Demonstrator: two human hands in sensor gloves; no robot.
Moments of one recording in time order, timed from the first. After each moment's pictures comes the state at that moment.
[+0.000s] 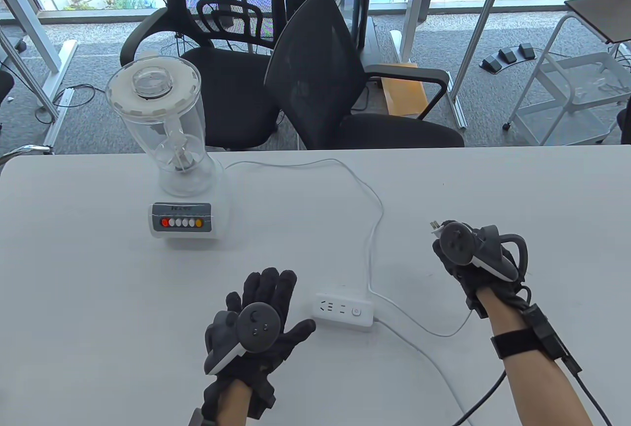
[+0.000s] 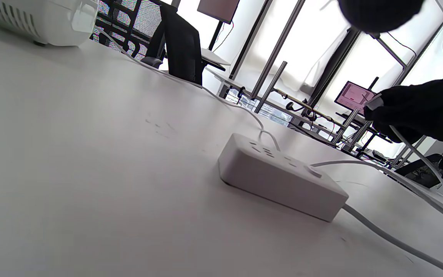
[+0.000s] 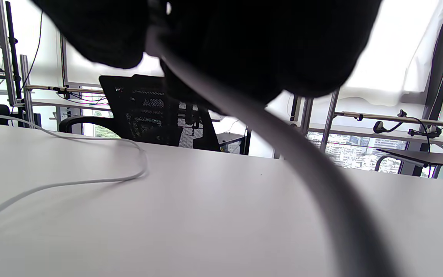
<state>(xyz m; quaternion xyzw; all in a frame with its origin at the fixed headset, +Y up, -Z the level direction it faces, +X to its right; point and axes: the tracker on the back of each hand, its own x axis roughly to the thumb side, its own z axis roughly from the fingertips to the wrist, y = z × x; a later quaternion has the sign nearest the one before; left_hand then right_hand) -0.136 -0.714 -0.239 -0.08 -0.13 0.21 0.97 0.250 -0.680 -0.363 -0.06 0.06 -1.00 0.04</state>
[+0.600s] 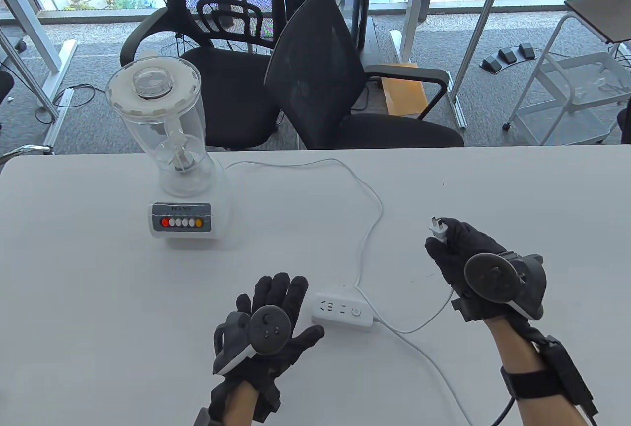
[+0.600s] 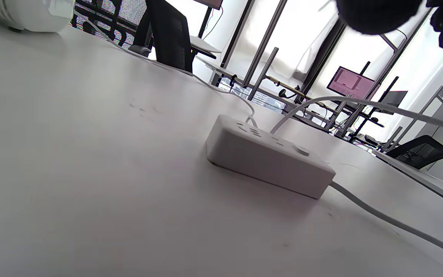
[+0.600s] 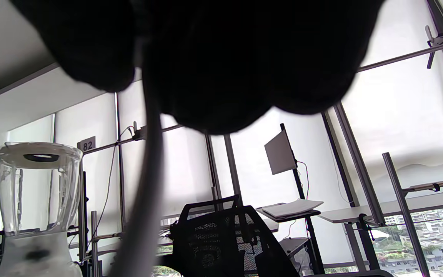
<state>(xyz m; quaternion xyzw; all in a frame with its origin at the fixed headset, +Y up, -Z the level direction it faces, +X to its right) -0.120 -0.721 -0.238 -0.10 -0.15 0.19 0.97 0.231 -0.605 -0.287 -0.14 0.27 -0.94 -0.16</state>
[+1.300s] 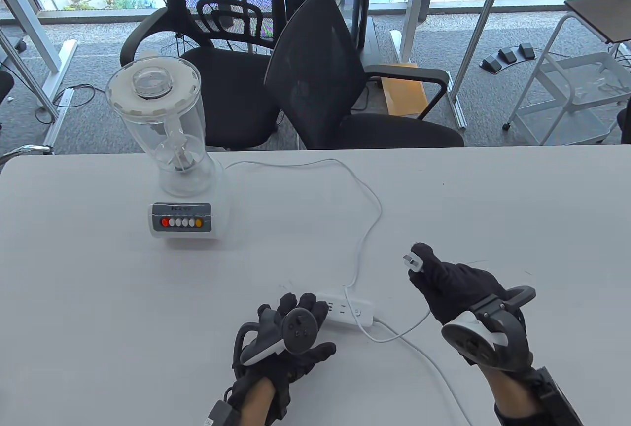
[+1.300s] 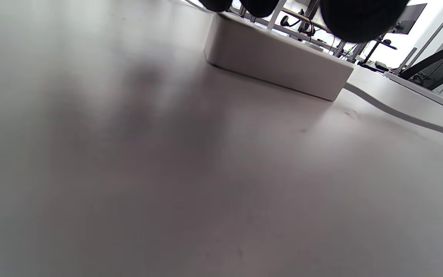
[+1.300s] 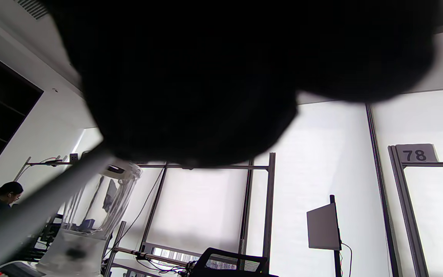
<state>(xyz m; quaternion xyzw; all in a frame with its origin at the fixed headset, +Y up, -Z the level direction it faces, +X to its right) -0.088 -0.766 -0.249 -0.20 -0.18 0.11 0.95 0.188 -0.591 -0.225 -0.22 0.38 -0.90 -0.02</state>
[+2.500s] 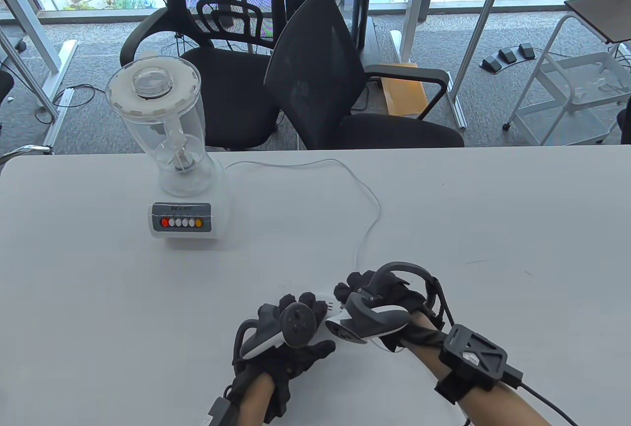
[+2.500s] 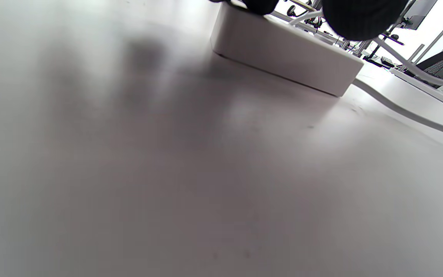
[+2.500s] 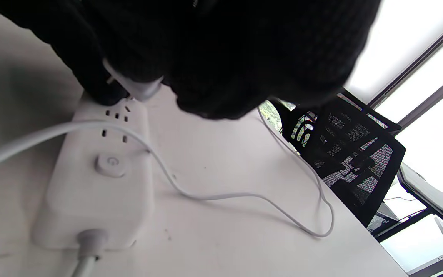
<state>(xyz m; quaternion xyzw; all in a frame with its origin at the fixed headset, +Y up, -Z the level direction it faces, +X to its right) -0.091 -0.767 -0.255 -0.22 -0.18 0.13 0.95 0.057 -0.692 -0.279 -0.41 0.03 -0.86 0.30</state>
